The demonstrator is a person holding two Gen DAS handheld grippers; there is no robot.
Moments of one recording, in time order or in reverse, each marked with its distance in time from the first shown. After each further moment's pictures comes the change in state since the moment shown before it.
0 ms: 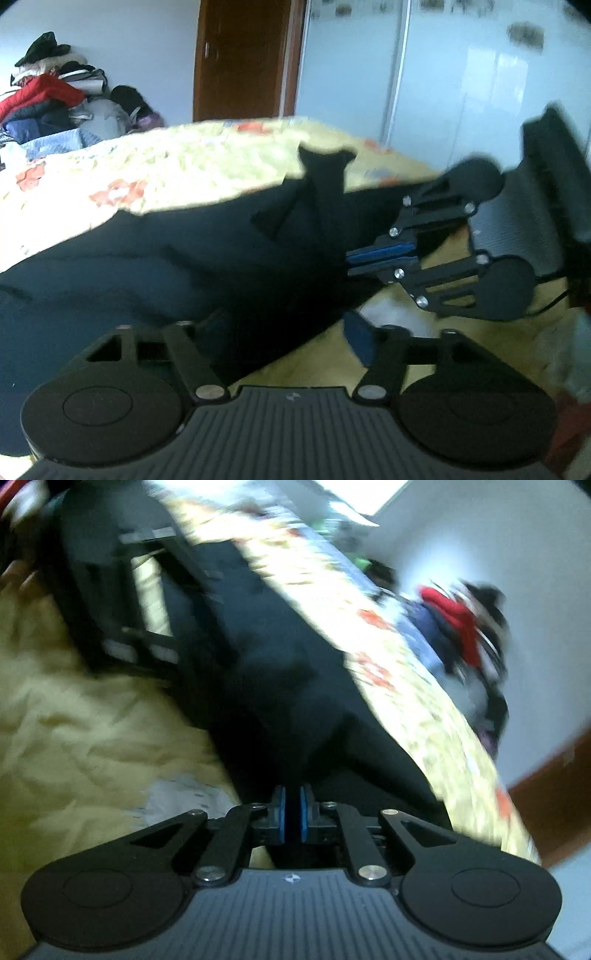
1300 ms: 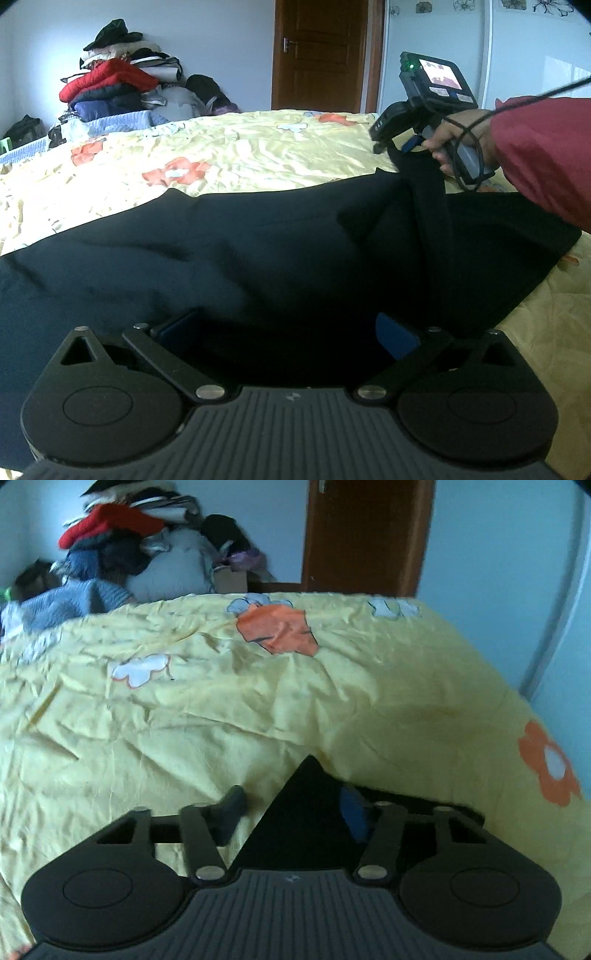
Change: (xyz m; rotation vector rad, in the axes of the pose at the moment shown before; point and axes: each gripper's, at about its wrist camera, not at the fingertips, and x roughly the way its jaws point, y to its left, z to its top) left arm 0.074 0.012 -0.004 -0.092 0.020 0.275; right arm 0.202 -0.312 -0.073 1.036 0.317 -0.432
